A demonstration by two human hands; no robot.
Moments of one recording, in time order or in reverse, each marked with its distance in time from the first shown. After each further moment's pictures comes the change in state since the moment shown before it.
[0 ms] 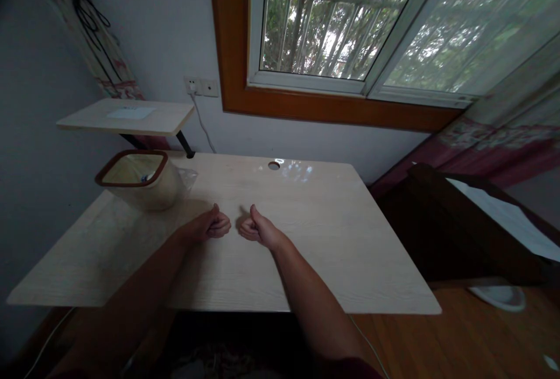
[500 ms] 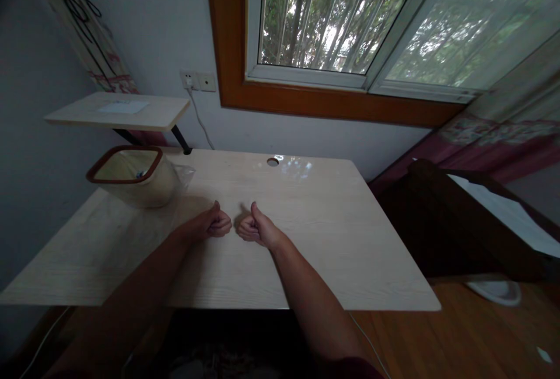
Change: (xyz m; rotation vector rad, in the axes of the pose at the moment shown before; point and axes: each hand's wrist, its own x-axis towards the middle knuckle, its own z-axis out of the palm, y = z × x) left_hand 0.006 0.001 0.009 -0.042 -0.023 -0.029; right_hand -0.007 0.002 0.004 0.120 -0.014 -0.007
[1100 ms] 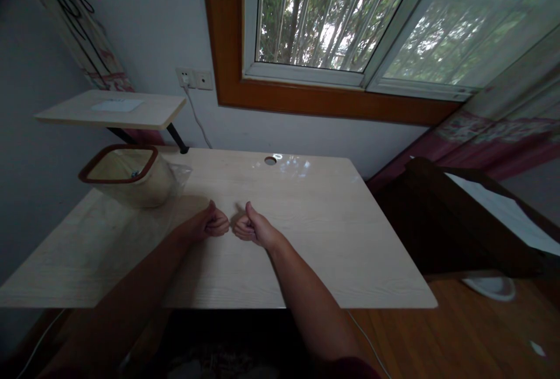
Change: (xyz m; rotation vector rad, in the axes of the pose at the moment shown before) left_hand 0.003 -0.004 0.002 0.011 0.019 0.035; right_hand 0.002 0.002 -0.001 -0.056 0.036 0.021
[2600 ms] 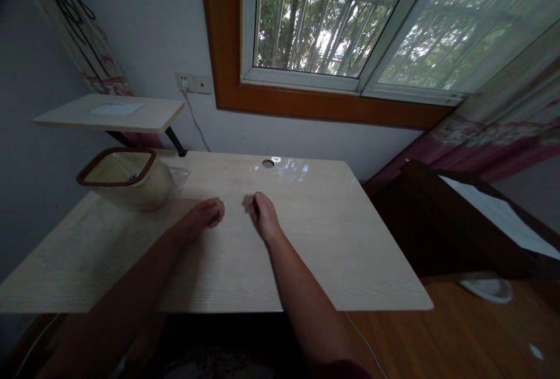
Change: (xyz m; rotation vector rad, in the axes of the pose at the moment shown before) left_hand -0.002 0.012 -0.004 0.267 0.374 0.165; right_hand 0.004 -0.013 -0.016 -0.180 0.787 -0.302
